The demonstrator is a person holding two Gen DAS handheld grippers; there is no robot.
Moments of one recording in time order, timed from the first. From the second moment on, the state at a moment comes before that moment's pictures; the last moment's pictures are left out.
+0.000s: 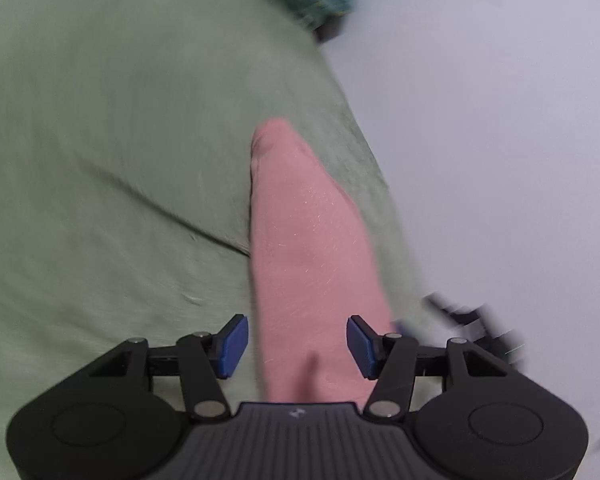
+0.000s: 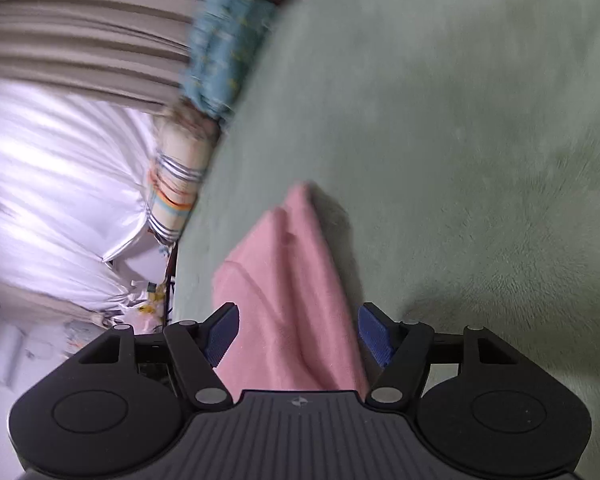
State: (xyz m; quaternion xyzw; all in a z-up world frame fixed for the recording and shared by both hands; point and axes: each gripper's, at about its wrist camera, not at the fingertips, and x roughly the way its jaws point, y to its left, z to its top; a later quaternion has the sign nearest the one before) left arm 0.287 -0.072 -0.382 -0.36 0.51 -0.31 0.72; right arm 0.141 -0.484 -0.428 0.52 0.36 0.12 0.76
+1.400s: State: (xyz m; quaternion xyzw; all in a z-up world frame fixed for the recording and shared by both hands) left arm 0.355 0.015 -0.226 -0.45 0.48 -0.31 0.69; right arm 0.238 -0.256 -0.205 0.36 0.40 0.32 0.78
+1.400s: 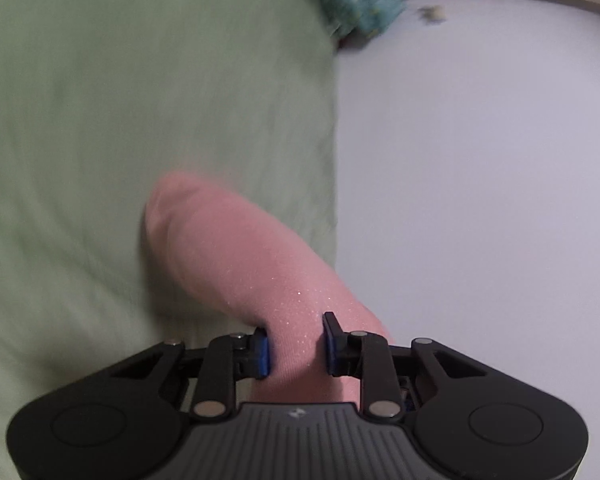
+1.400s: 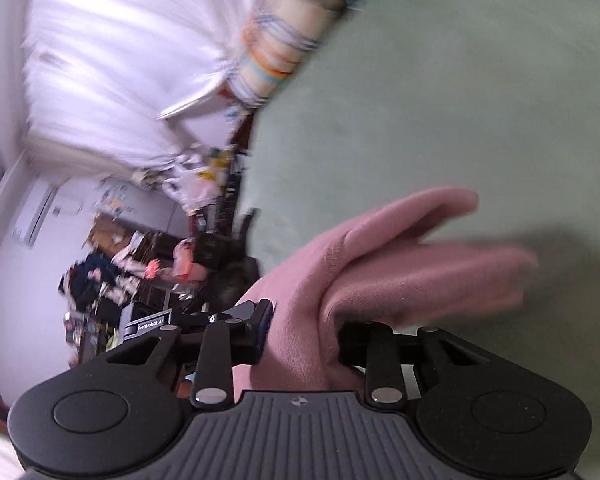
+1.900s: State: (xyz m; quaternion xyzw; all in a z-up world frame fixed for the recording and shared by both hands) left arm 0.205 0.192 -0.422 -0.54 0.52 -0.14 0.65; right arm 0.157 -0.108 -0.420 0.41 0.52 0.29 0.69
